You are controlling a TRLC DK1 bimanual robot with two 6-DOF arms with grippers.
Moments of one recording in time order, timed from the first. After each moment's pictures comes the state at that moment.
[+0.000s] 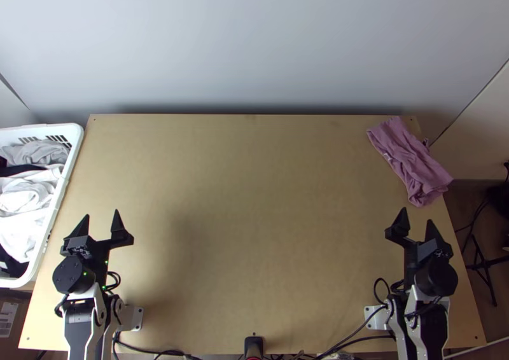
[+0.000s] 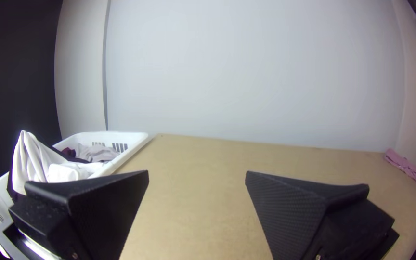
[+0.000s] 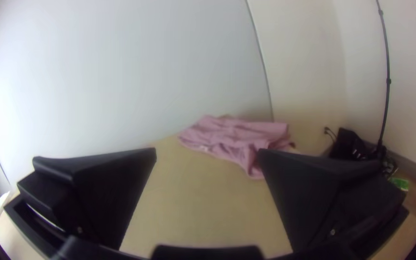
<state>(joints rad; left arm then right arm) 0.16 0.00 0.08 -0.15 -0.07 -0.04 -0.05 0.00 0.11 -0.21 0.26 0.31</state>
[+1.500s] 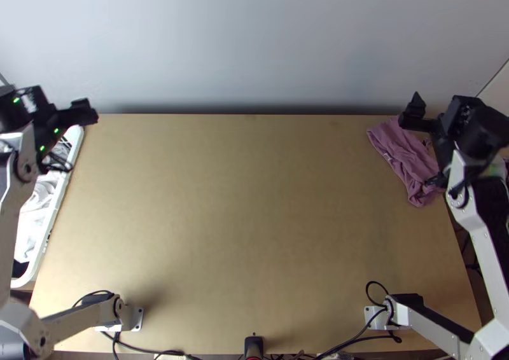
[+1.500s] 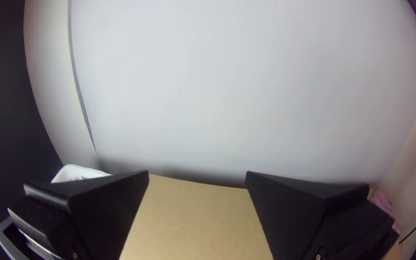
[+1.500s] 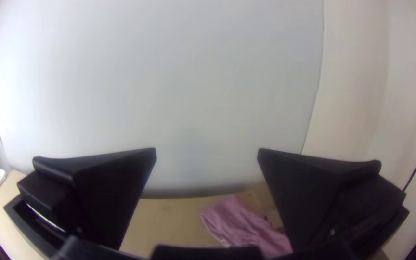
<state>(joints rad) 0.15 1.27 1.53 -0.58 -0.05 -0.06 0.05 1.16 1.27 -0.21 0.23 0.00</state>
